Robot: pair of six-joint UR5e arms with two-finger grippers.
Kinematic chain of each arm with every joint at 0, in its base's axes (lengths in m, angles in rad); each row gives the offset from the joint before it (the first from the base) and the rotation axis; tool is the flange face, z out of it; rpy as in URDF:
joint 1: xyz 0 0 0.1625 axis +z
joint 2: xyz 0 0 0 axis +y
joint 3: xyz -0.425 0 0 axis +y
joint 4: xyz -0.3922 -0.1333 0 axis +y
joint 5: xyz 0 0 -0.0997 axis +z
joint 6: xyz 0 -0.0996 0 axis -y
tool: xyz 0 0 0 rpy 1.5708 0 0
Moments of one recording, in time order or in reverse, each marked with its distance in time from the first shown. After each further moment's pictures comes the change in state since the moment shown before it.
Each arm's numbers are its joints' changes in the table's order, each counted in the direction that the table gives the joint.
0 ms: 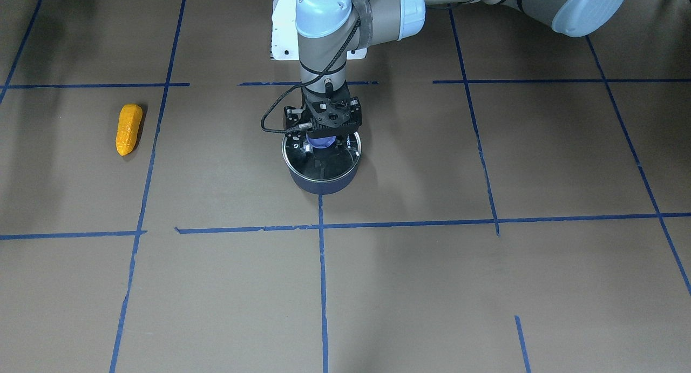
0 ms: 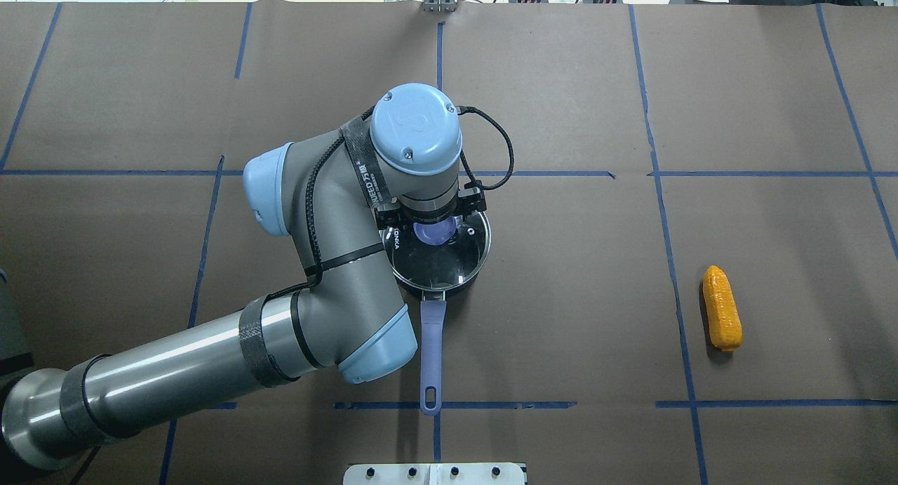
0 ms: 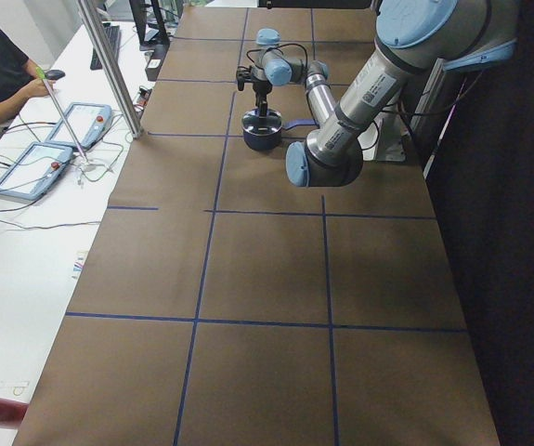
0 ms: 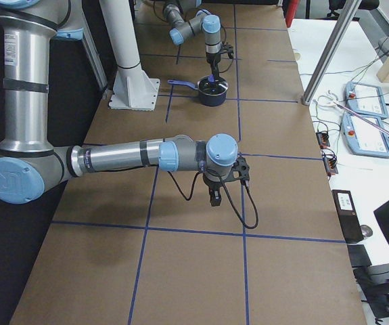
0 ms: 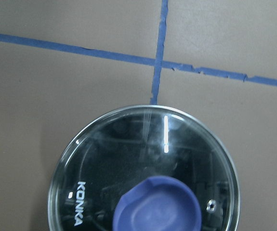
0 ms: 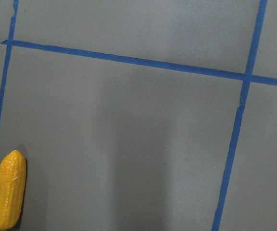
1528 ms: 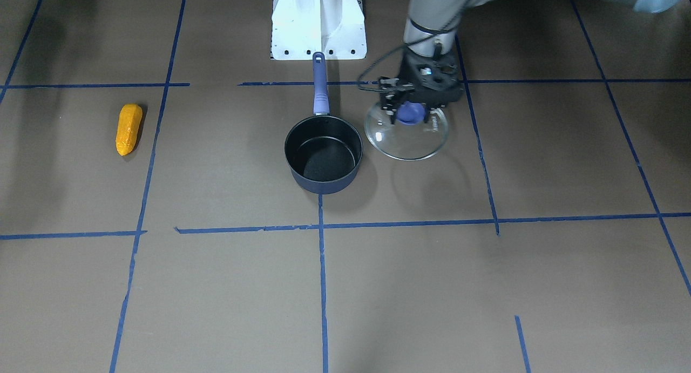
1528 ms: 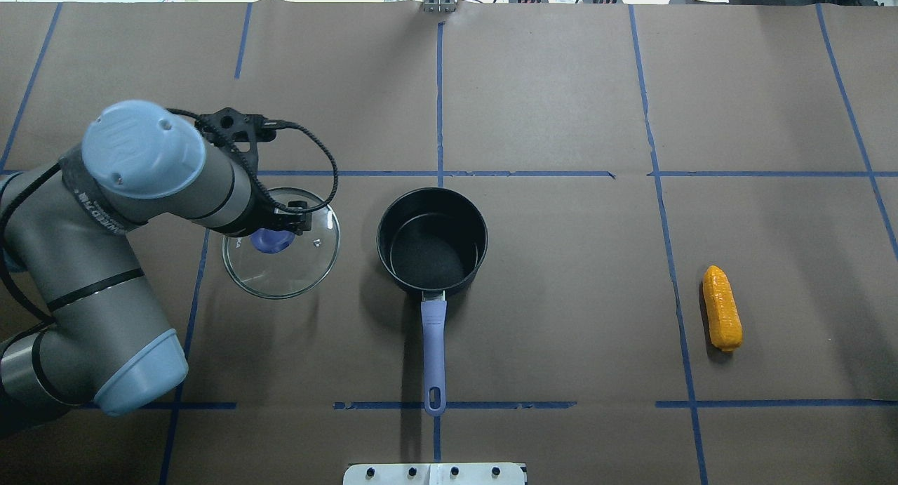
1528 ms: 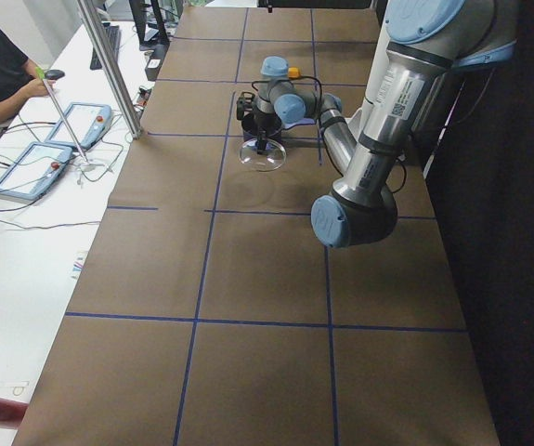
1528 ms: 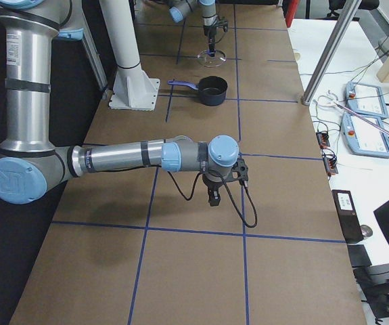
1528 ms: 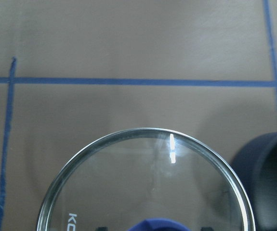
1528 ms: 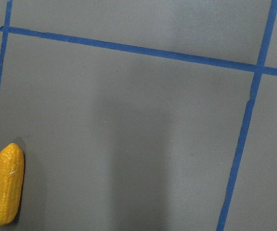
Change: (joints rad) left arm -0.108 -0.532 0.384 0.160 0.055 0.257; right arm -0.037 0.000 0.011 0.000 0.004 0.001
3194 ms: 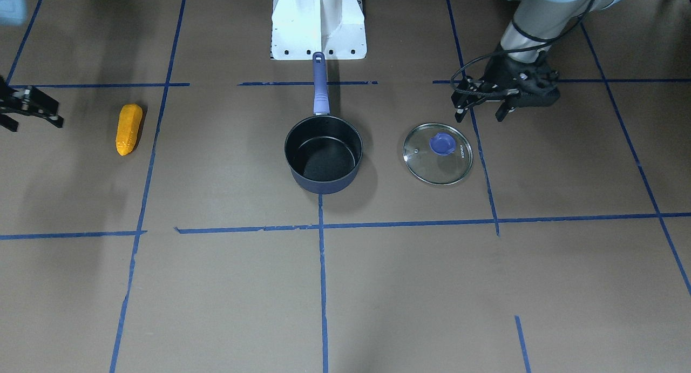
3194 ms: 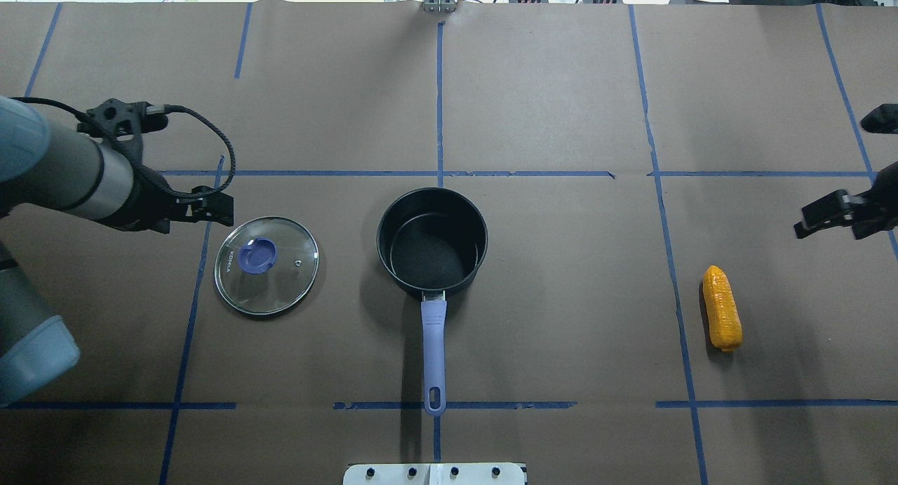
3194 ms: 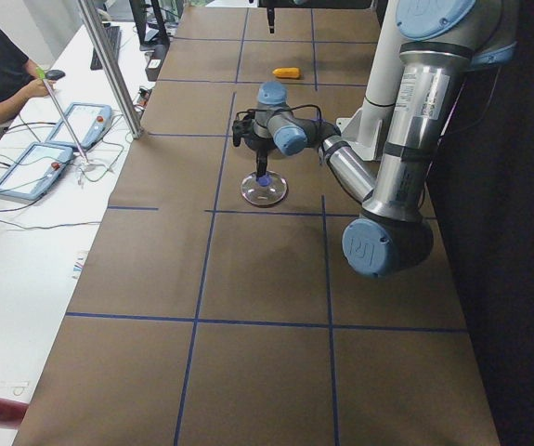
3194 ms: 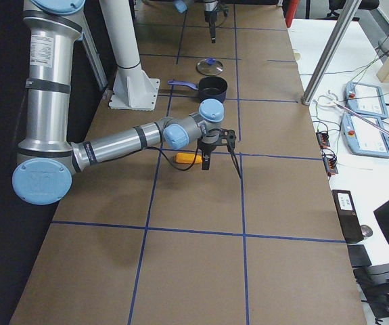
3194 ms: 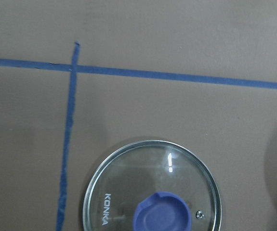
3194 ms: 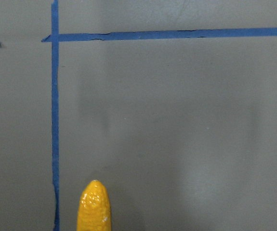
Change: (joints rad) left arm -0.142 -0.227 0.154 0.100 0.138 -0.024; right arm -0.442 0.038 -0.154 -0.411 0.234 0.884
